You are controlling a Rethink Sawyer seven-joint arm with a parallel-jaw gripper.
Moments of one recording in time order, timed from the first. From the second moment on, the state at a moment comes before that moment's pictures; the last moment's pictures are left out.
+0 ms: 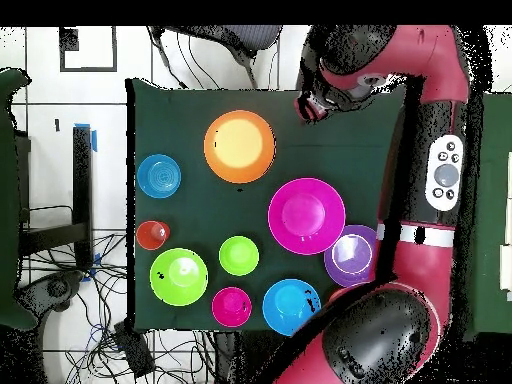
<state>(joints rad) -0.66 -0.29 1.04 0.63 -0.89 1.78 0.92</state>
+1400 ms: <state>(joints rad) -0.58 -0.33 0.91 0.64 -0.79 1.69 0.92</state>
